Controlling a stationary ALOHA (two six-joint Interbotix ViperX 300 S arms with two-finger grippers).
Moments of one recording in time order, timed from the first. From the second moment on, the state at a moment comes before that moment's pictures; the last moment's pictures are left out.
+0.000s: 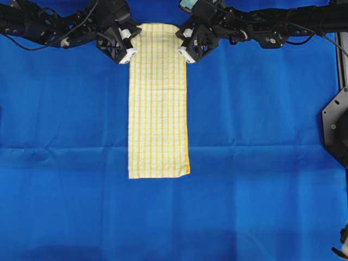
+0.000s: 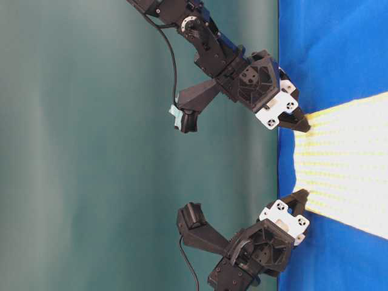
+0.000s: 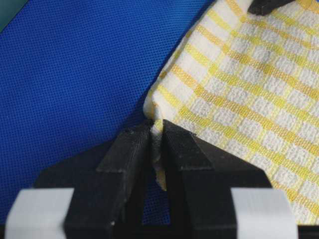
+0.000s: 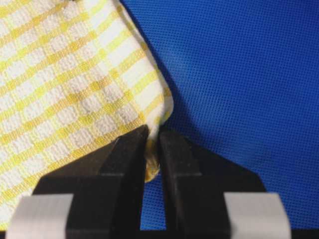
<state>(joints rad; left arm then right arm) 0.54 0.32 0.67 -0.05 -0.35 0.08 -0.53 0.33 0.51 0.19 -0.03 0.04</state>
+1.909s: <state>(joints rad) -0.11 -0.06 0.89 -0.05 -0.27 -0.05 0.01 -0.06 0.78 0.33 -0.03 0.04</state>
